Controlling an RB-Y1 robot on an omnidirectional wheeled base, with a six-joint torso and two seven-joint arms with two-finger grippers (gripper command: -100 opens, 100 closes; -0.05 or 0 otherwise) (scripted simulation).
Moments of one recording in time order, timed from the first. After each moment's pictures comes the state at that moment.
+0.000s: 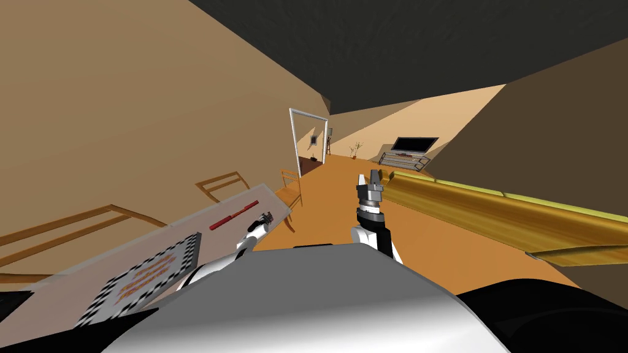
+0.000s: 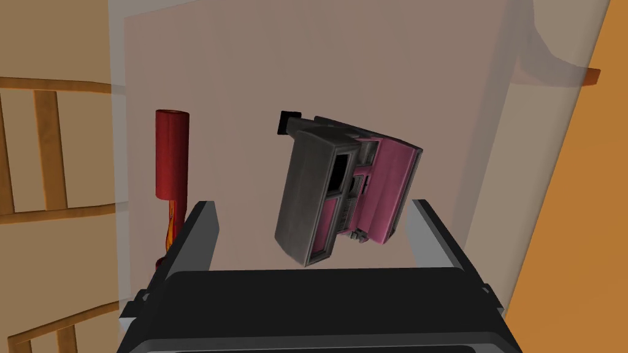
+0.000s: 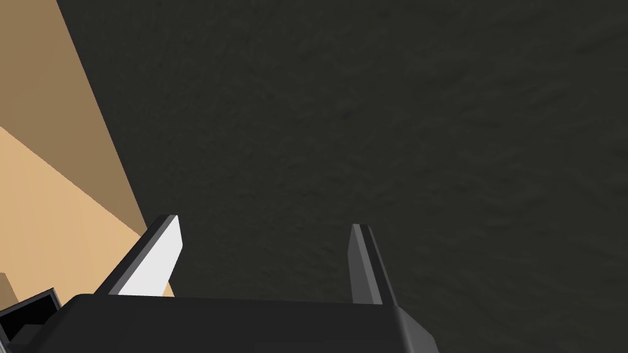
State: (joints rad) left arm -0.31 0.26 0.37 -0.49 0.35 -0.03 0.22; right arm 0.49 0.03 0.06 -2.32 -0.06 -0.52 0.14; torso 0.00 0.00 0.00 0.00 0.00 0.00
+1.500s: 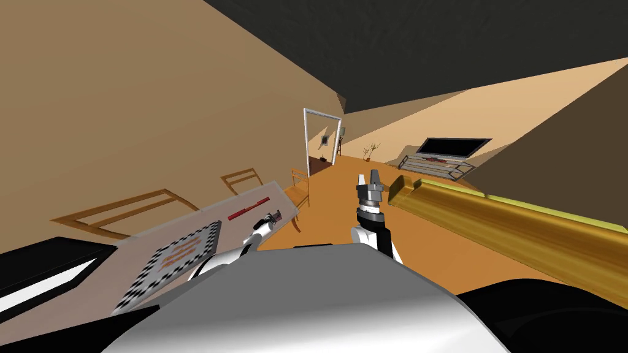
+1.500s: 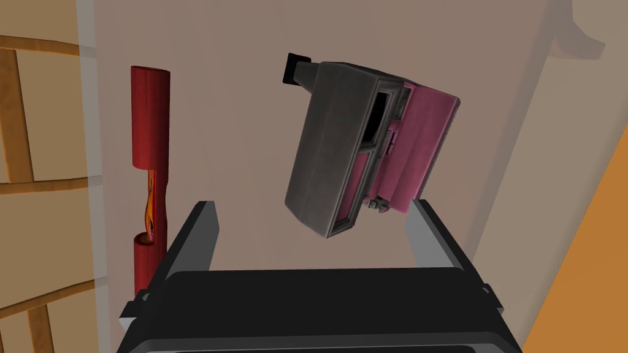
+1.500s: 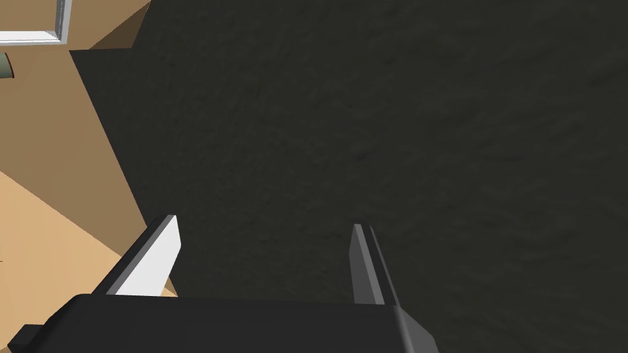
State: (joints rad) left arm -0.36 0.24 0.31 -0.41 0.41 -0.02 0.16; right arm 0.49 0.03 0.06 -2.32 -0.06 -0.52 0.14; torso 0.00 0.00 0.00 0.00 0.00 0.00
